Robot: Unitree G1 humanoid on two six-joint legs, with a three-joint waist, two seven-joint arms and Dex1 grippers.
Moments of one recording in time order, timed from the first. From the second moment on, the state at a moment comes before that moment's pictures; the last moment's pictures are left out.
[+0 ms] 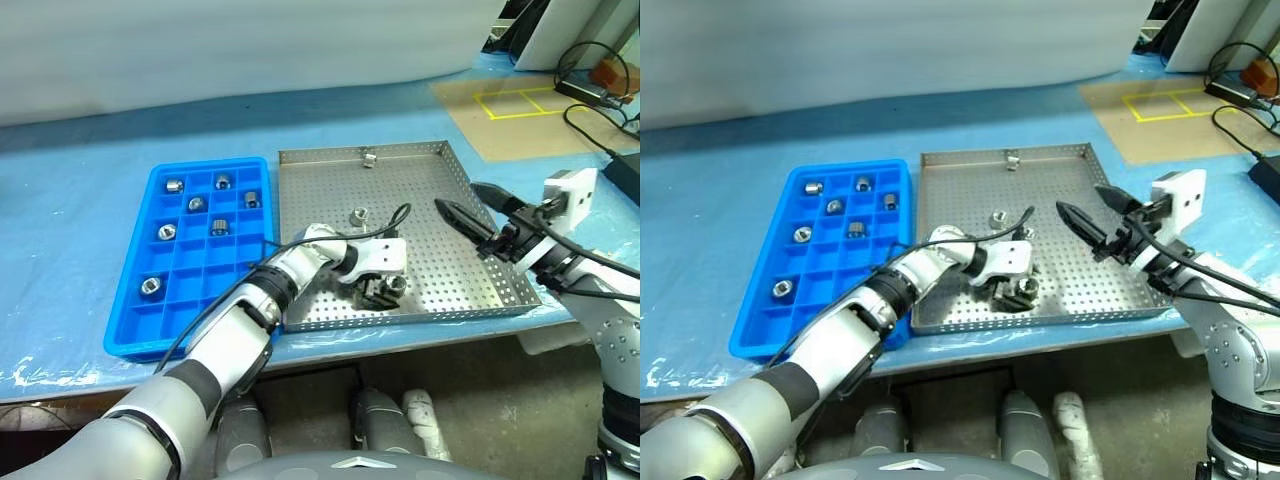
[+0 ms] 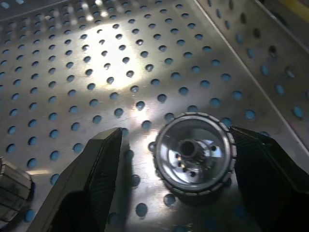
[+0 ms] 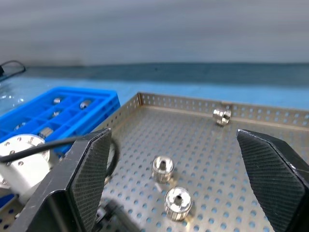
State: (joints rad) left arm -1.02 -0.07 -0.46 1.05 0.19 -0.20 -1.02; right arm -0.11 -0.64 -0.37 -0.51 0.80 0.74 0.47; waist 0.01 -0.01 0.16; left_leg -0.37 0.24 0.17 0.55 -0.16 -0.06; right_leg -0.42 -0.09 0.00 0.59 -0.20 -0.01
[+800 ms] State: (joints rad) left arm -1.00 -0.12 -0.38 1.10 0.18 -0.21 -0.99; right arm -0.08 -0.62 -0.28 -0.49 0.65 0.70 0.46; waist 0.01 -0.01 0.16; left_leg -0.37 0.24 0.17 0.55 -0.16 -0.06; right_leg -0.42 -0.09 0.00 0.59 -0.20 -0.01
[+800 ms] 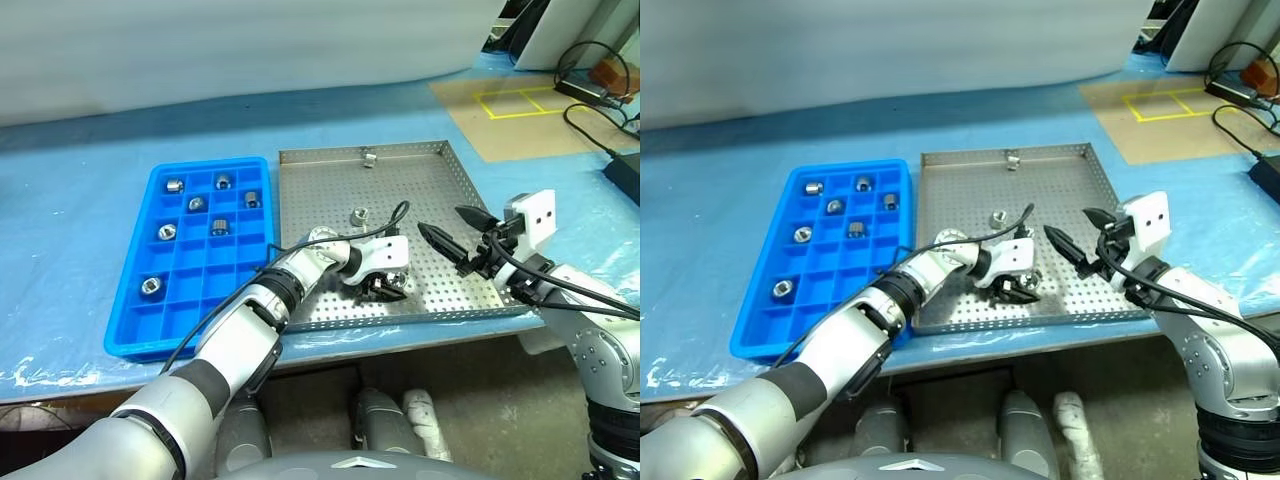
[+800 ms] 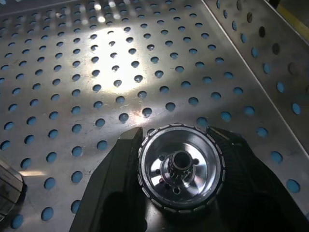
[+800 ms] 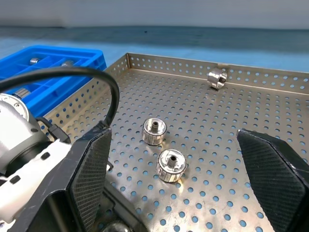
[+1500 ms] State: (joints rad) left arm -0.65 0.34 0.03 0.21 -0.17 0.24 -0.91; right arm -0.31 -0.52 -0.14 -0.25 0.60 0.61 0.58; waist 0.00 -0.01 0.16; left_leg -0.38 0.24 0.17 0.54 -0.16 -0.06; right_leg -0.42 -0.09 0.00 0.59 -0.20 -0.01
